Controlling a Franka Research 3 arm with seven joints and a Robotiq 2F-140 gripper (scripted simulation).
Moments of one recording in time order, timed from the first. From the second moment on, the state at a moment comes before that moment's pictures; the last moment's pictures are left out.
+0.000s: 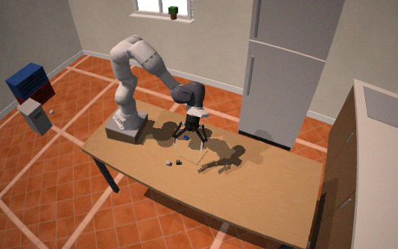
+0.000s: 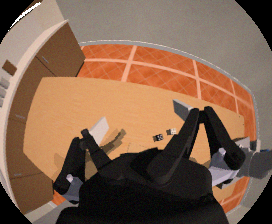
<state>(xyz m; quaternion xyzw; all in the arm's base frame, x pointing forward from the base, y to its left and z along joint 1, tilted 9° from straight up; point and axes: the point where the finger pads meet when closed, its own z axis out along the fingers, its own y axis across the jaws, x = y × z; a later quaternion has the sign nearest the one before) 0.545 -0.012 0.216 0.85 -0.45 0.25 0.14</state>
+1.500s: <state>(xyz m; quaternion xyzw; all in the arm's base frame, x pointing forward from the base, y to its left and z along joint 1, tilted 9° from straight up) 0.477 -0.062 0.164 0.83 -0.54 0.15 0.07</state>
